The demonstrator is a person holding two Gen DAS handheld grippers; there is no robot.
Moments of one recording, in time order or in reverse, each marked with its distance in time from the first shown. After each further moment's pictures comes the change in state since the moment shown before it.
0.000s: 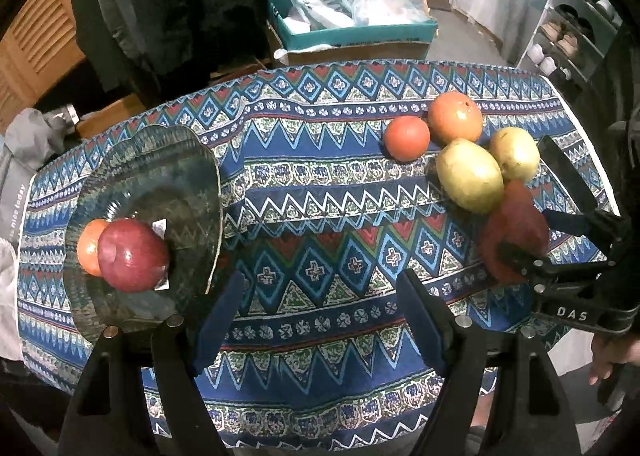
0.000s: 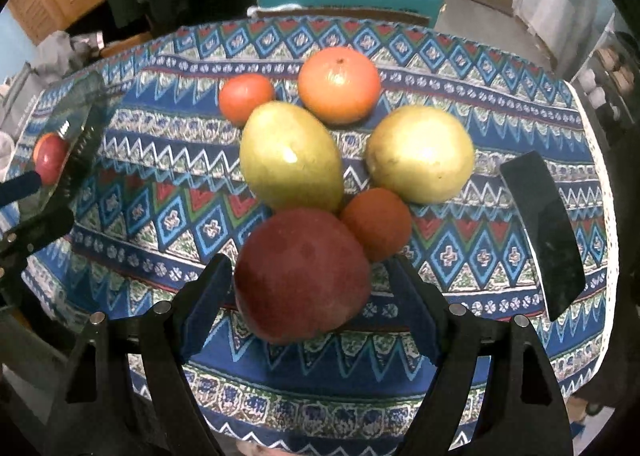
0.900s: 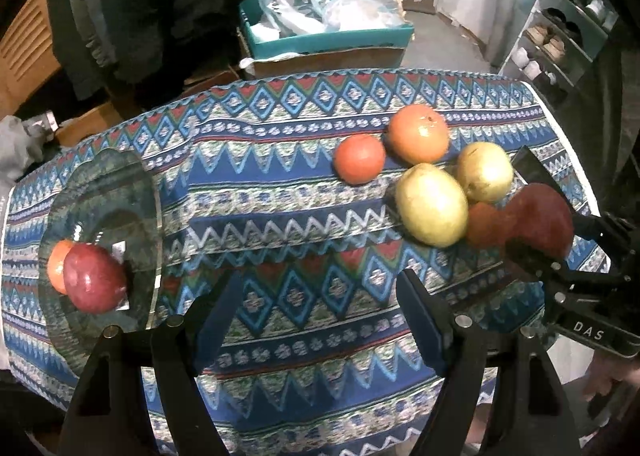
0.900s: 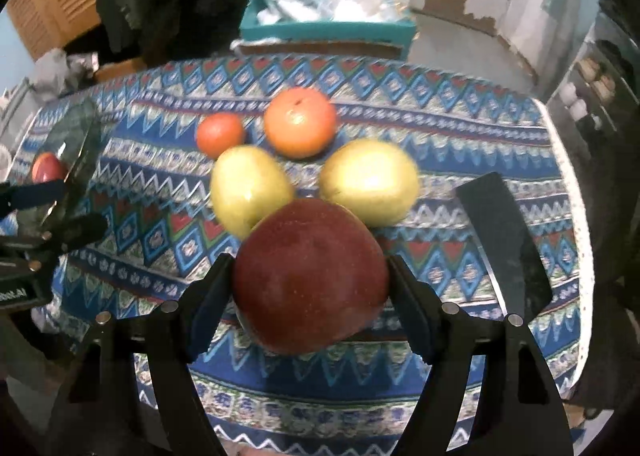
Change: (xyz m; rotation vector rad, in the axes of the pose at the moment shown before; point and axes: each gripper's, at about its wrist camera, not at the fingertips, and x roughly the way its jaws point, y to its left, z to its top) left arm 0.007 -0.037 0.024 0.002 -0.007 -0.074; right arm -0.040 -0.034 0.001 0.030 -0.132 -0.055
